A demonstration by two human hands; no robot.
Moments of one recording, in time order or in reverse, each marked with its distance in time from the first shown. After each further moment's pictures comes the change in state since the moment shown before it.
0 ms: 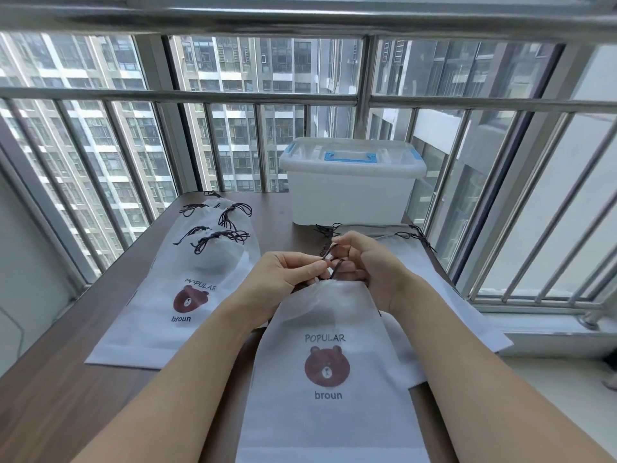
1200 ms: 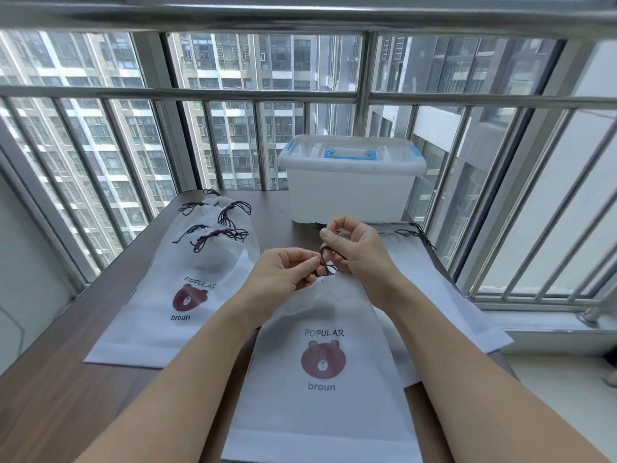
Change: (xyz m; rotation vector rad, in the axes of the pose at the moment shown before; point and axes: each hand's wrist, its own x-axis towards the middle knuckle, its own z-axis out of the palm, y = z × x) left_hand 0.003 -0.003 0.006 0.013 0.053 0.070; right_hand 0.003 0.003 0.017 -0.137 0.098 -0.484
